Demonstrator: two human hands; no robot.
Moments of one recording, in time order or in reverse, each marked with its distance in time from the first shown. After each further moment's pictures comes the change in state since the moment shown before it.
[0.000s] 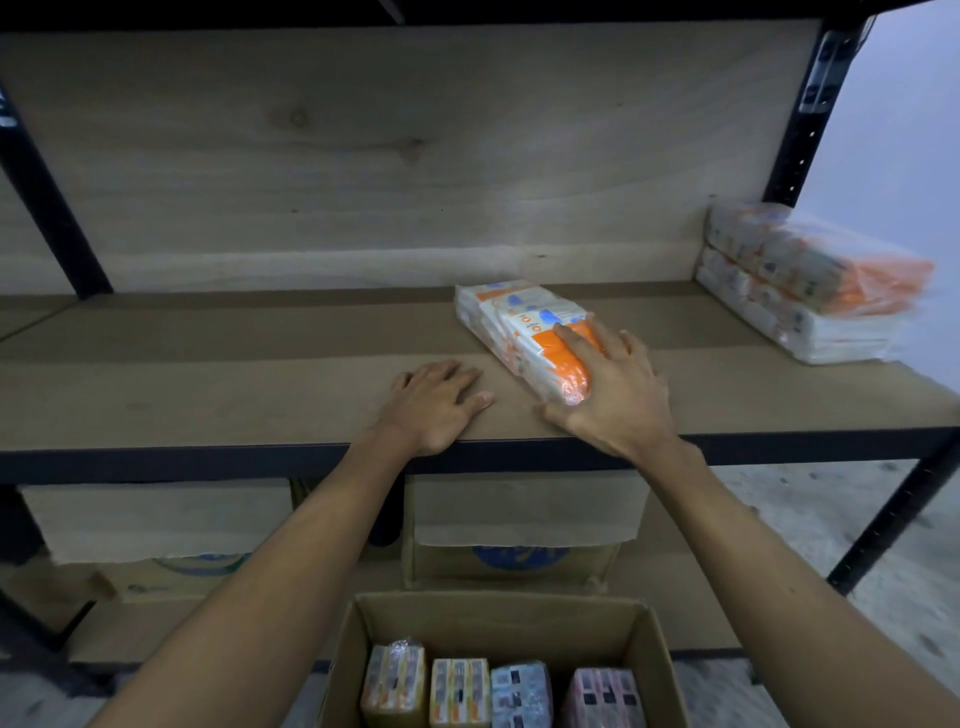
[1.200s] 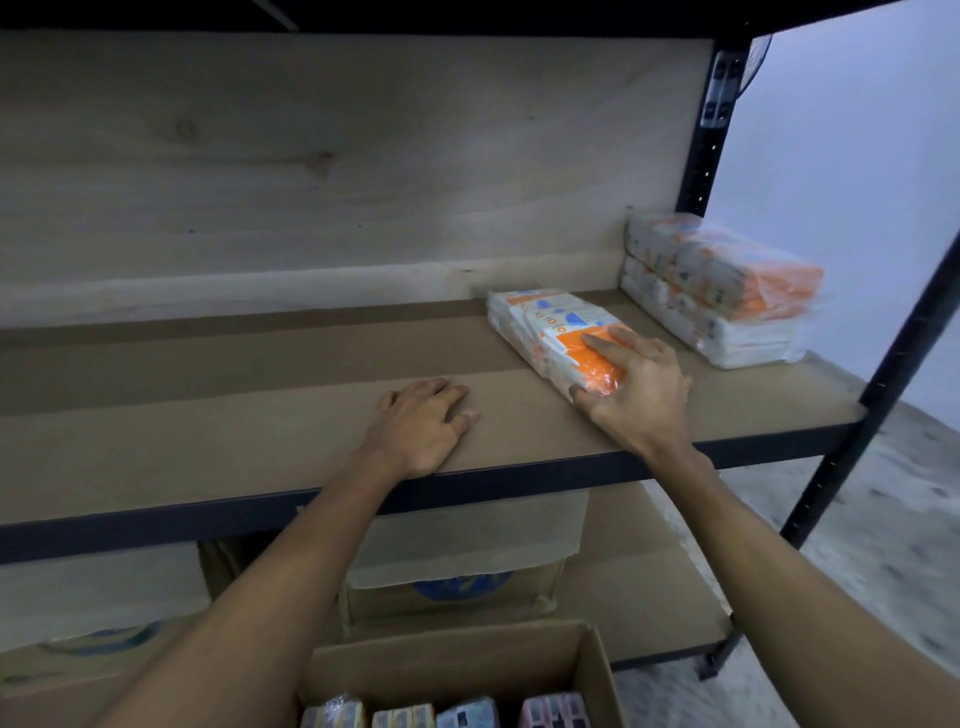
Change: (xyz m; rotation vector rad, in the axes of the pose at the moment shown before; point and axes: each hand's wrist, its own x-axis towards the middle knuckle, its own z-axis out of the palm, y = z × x) left_hand 0.036 0.058 0.015 -0.034 -0.010 0.091; right_hand 0.011 0.091 -0.020 0.123 0.283 0.170
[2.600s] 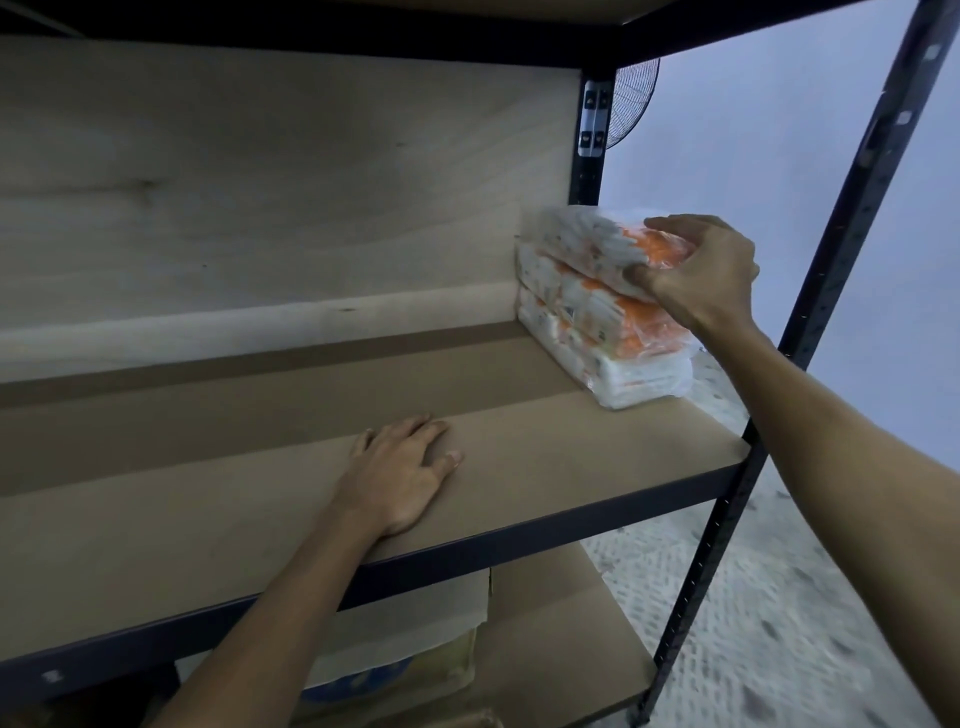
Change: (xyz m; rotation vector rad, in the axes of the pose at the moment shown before) left_hand 0.068 0.098 0.034 -0.065 -0.011 0.088; right_hand 0.151 0.115 -0.127 0.129 0.342 0.050
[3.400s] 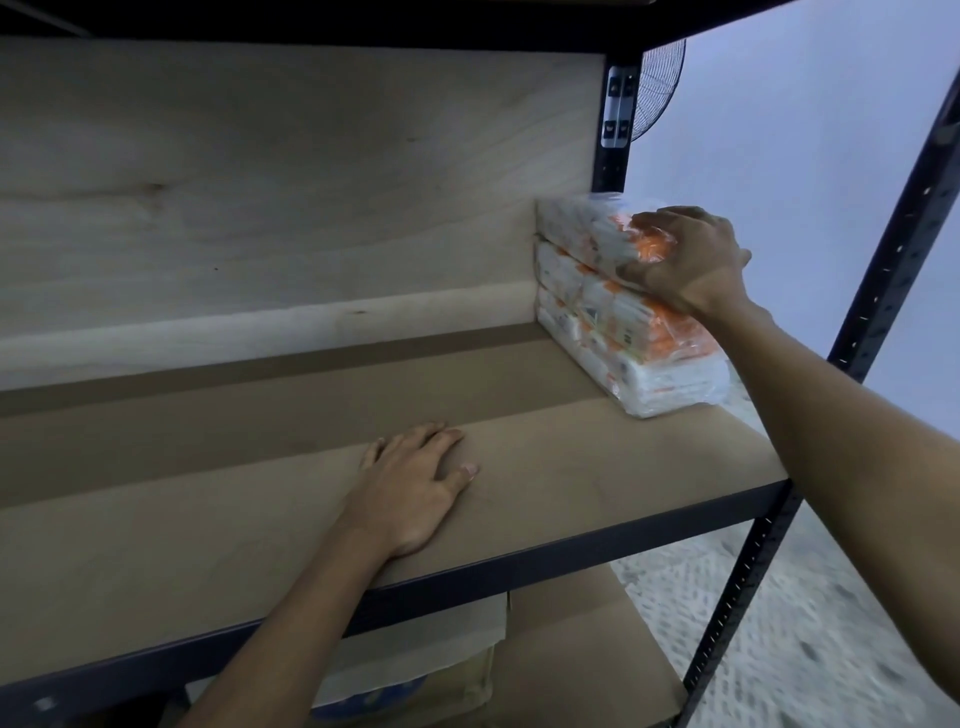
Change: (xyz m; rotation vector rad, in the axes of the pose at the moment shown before) left_hand 0.004 -0.003 0.003 -0.020 0.026 0.011; right_hand 0.044 0.024 0.047 -0.249 -0.196 -0.069
